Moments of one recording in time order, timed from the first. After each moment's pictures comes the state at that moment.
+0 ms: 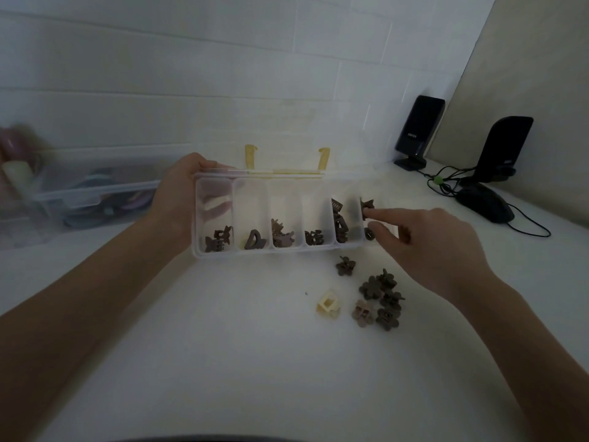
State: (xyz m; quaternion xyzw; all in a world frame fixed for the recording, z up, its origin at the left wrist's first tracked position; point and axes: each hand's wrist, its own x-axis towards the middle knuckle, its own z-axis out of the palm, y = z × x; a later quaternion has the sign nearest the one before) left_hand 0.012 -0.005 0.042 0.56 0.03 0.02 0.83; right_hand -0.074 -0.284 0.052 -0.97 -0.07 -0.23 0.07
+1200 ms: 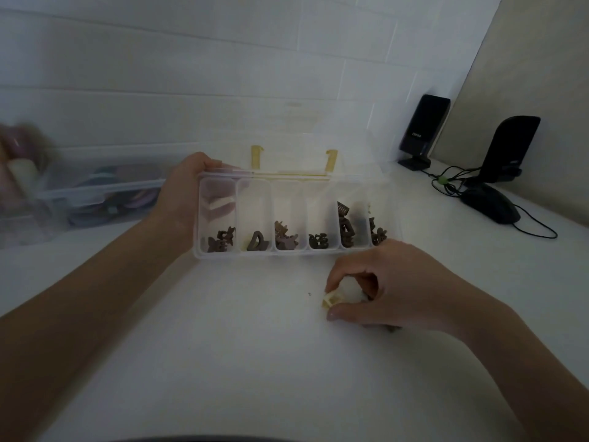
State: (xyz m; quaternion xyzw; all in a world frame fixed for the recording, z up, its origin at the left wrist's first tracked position) left_hand 0.008 -0.008 0.043 0.56 0.02 0.02 0.83; right_hand -0.096 -0.254 0.056 -0.96 -0.27 0.00 0.12
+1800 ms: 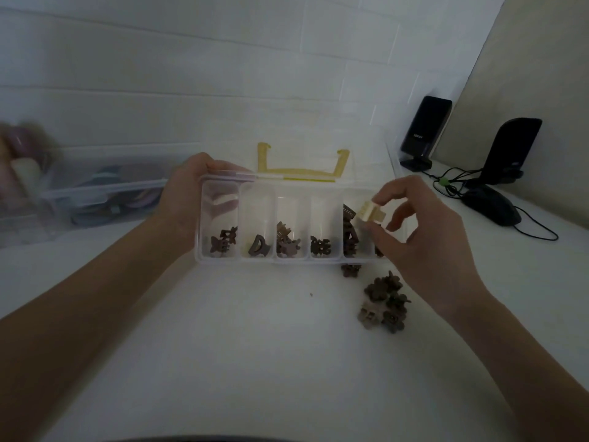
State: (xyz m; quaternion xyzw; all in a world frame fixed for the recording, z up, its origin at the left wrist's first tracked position) left_hand 0.008 -0.006 0.042 0.57 -0.04 0.02 0.82; right_hand -0.080 -0.262 0.049 -0.89 -0.14 -0.31 0.30
